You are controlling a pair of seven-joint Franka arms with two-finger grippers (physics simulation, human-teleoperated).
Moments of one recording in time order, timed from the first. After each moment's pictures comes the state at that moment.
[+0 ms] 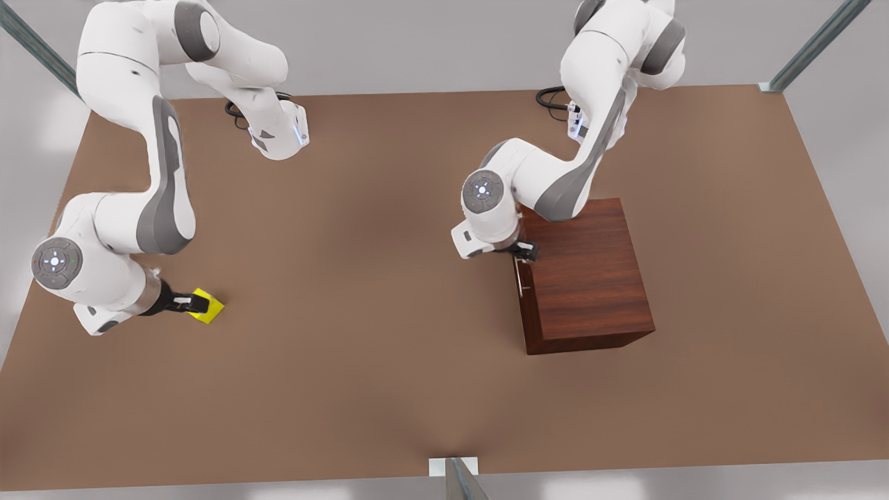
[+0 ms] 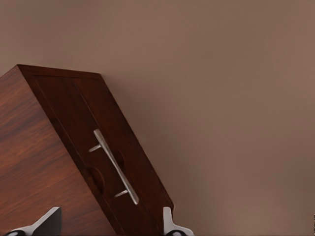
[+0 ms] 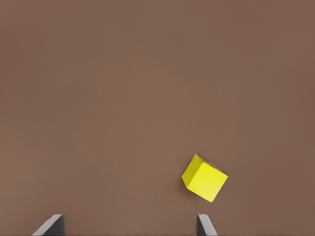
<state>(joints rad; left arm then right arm) -0.71 0.55 0.01 -1.29 0.16 1.62 -0.29 -0.11 0.41 0.07 -1.46 -0.06 1.79 0.07</state>
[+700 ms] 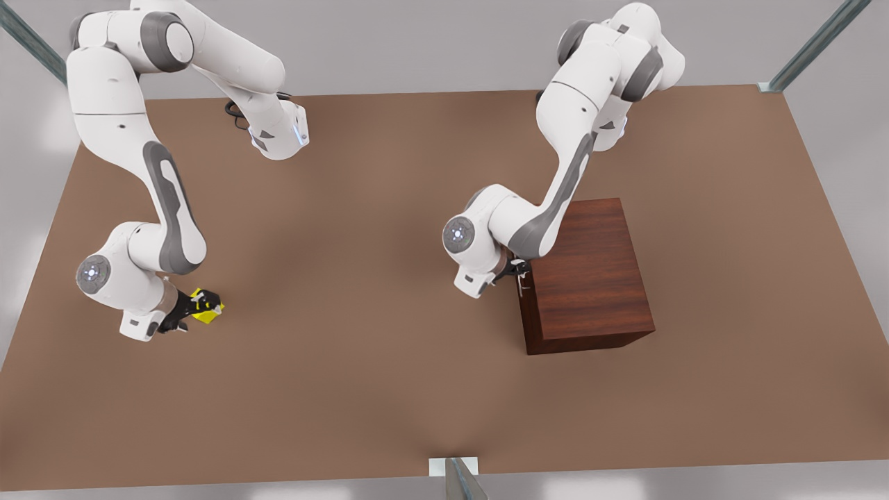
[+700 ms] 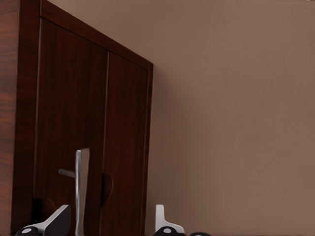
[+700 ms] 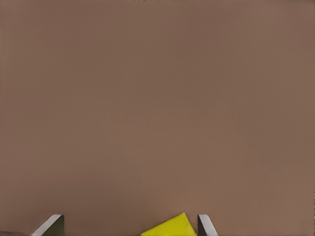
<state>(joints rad) -0.70 0.72 0.02 -1.31 0.28 1.71 -0.89 -0.40 0.45 0.27 -1.89 -0.01 2.33 -0.65</state>
